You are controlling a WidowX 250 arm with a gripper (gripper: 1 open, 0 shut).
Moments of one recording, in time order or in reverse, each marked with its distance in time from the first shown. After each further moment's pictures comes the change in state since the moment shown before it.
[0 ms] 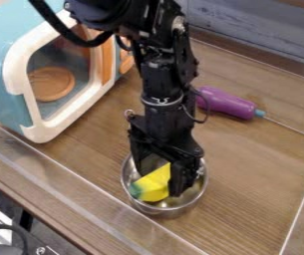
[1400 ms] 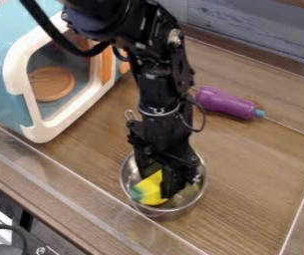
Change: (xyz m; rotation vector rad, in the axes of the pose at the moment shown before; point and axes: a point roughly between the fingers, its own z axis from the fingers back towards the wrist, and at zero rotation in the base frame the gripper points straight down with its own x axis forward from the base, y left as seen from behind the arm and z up) arm -0.001 0.002 -0.009 0.013 -0.024 -0.022
